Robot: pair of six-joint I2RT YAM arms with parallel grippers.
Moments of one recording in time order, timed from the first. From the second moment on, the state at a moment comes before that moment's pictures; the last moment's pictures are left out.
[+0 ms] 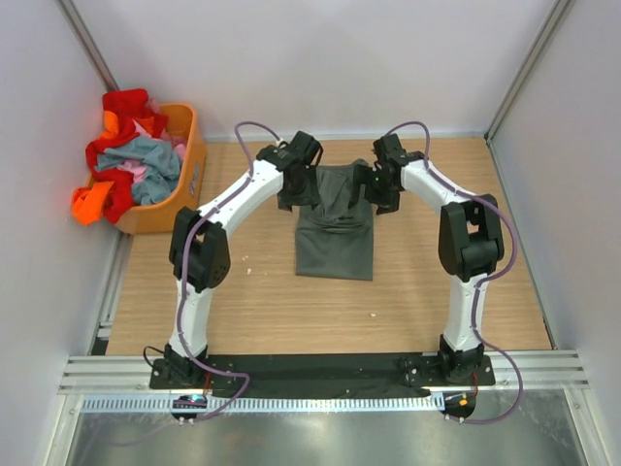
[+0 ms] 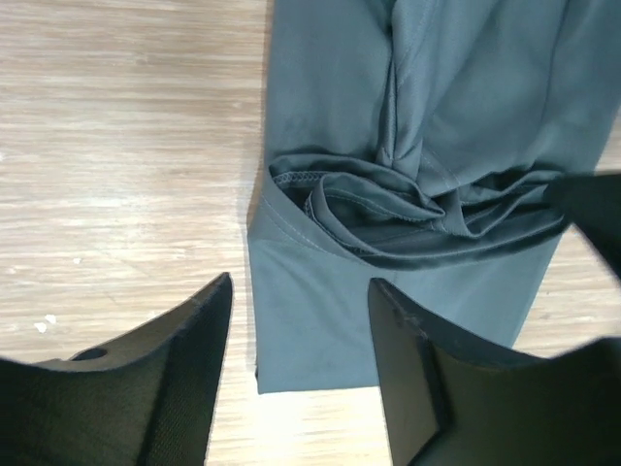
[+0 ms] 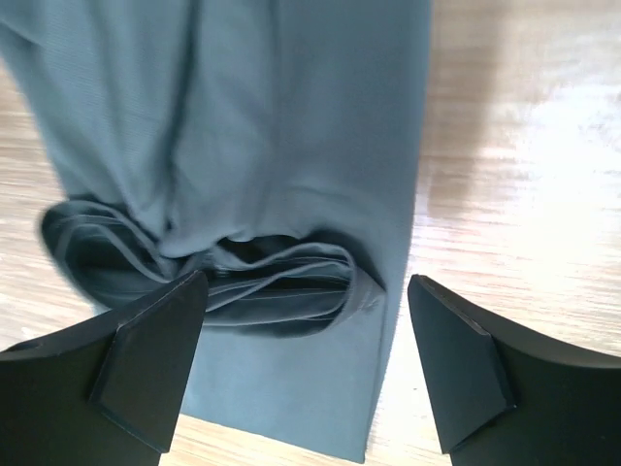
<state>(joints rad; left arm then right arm) -0.58 2.13 1.99 -0.99 -0.14 -0.62 0.29 2.04 1.61 -0.70 -0.16 0.43</state>
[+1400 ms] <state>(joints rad) -0.66 2.23 1.86 -0.67 -0.12 -0.62 0.32 2.07 1.52 -0.58 -0.17 0.41</state>
